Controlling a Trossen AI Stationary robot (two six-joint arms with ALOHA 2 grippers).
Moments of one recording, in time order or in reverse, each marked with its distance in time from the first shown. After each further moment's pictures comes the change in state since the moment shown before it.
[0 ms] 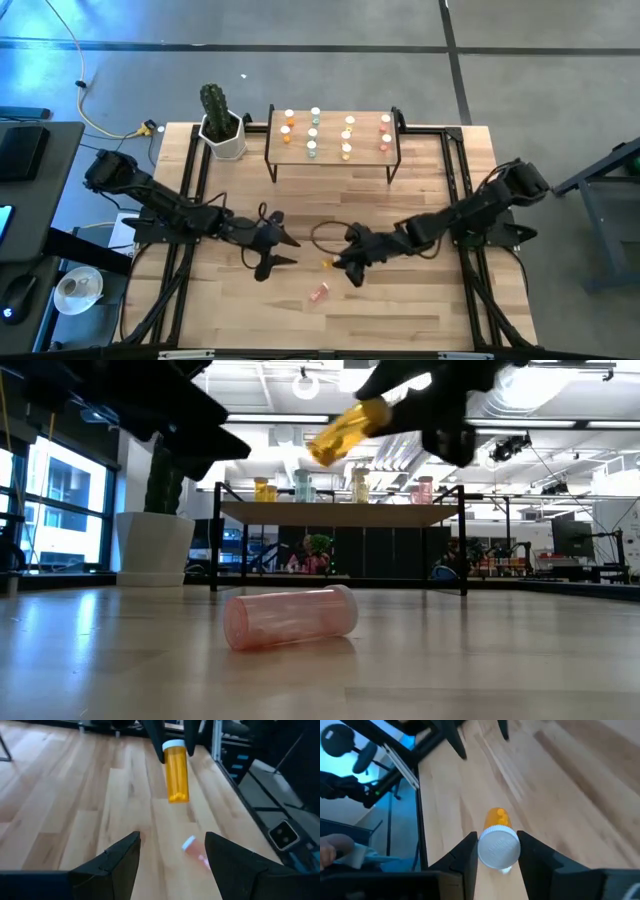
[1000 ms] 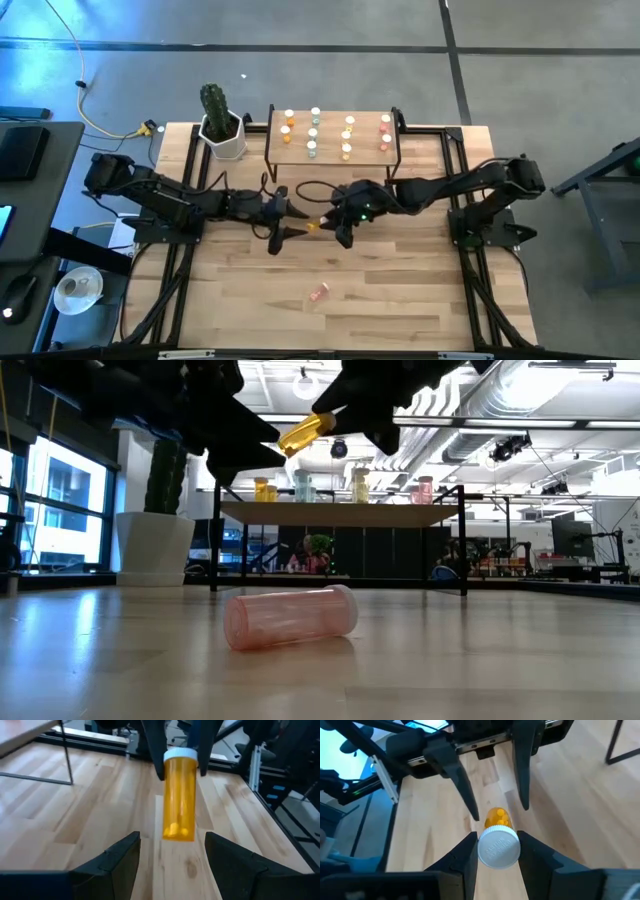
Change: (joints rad) left arm 0.244 0.000 0.000 0.087 0.094 0.062; right arm -0.303 0.000 0.147 -0.116 -0.222 -0.421
